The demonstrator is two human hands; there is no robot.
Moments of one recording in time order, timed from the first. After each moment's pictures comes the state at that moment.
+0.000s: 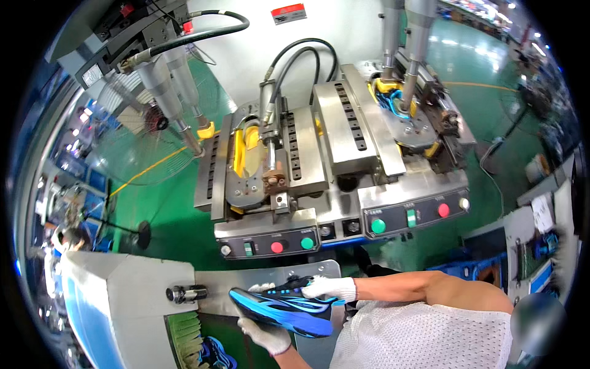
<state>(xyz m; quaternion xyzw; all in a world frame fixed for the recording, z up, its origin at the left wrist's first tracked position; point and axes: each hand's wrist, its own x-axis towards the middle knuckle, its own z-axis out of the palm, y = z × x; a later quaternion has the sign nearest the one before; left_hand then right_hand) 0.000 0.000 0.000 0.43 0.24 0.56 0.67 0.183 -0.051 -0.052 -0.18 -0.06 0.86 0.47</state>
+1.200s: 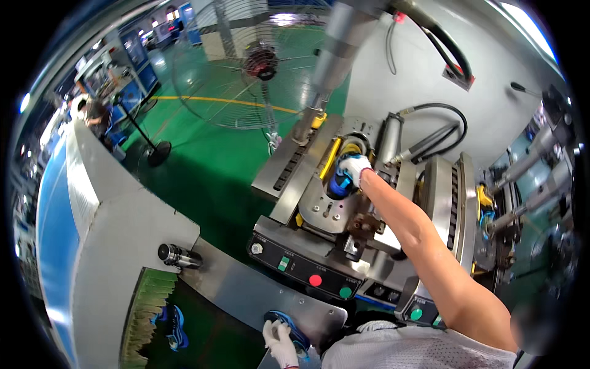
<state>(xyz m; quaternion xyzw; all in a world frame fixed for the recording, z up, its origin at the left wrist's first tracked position) -0.014 0.008 -0.169 0.26 0.68 0.48 0.48 0.384 0.425 -0.059 -0.76 -0.35 0.40 0.37</state>
